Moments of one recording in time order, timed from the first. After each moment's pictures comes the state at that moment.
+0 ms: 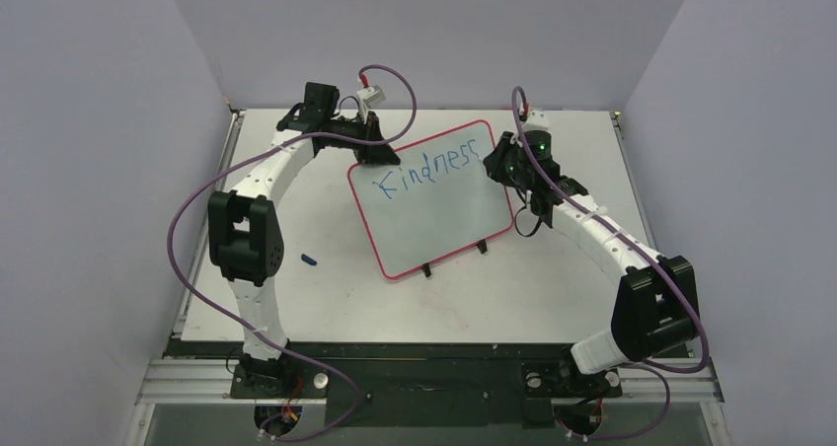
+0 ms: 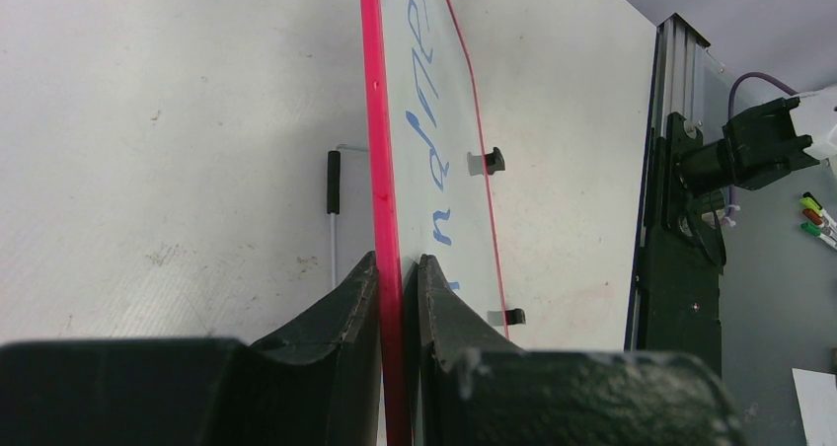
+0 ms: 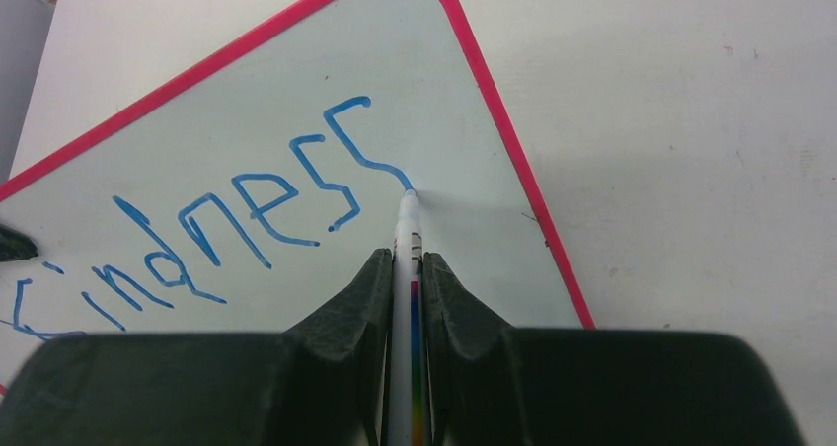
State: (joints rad) left arm -0.23 1.99 1.76 -0.55 1.06 0.20; right arm 0.34 1.48 1.10 -0.05 0.02 0.42
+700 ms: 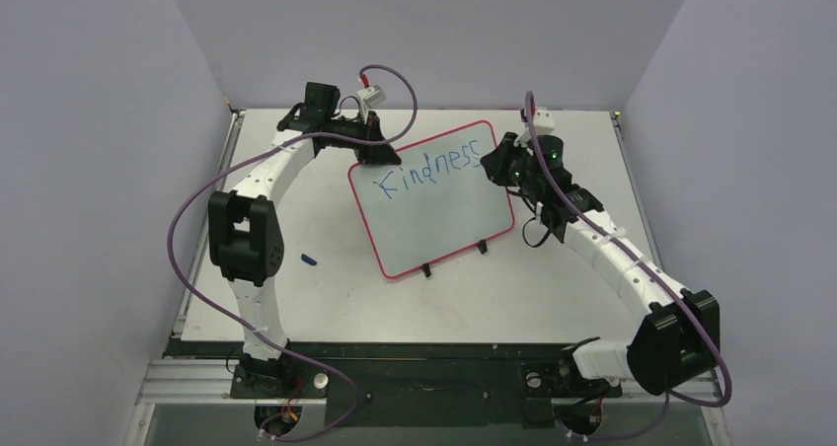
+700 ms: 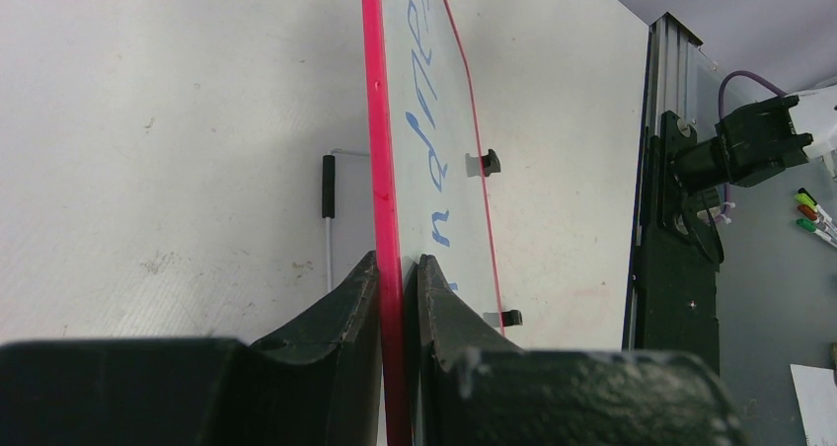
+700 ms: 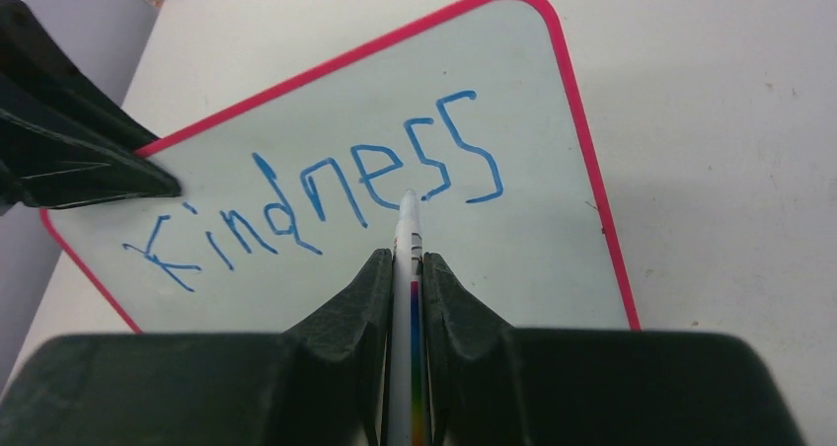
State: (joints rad) left arm -0.23 1.99 1.76 -0.54 1.07 0.20; right arm 0.38 1.35 1.06 -0.09 -0.02 0.42
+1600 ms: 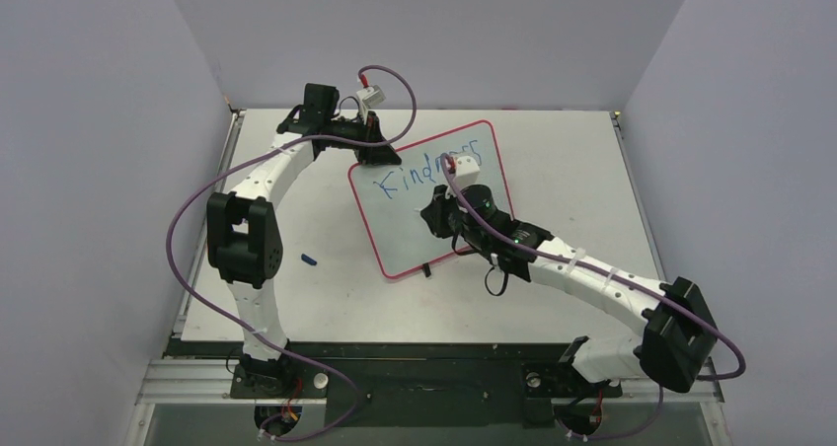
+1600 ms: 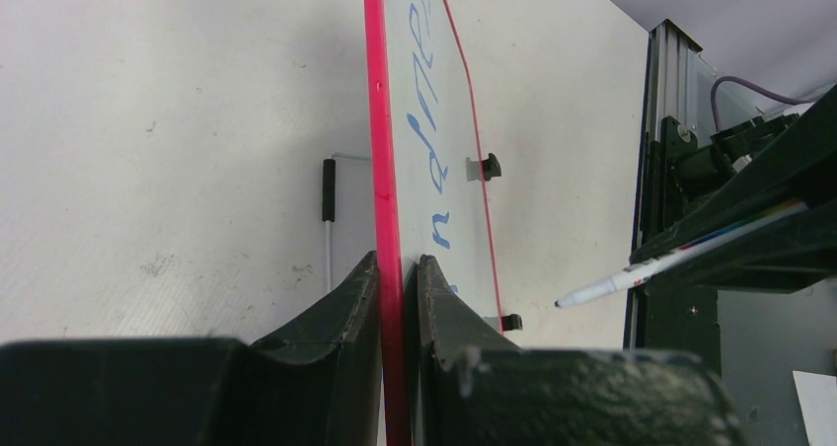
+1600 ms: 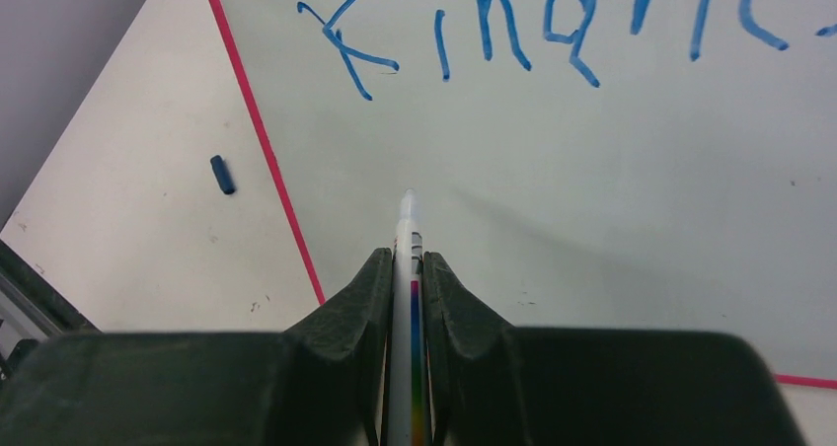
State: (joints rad) left arm -0.23 1.97 1.72 -0.48 1.07 0.16; right arm 0.82 1.30 0.94 -0.05 0.15 0.40
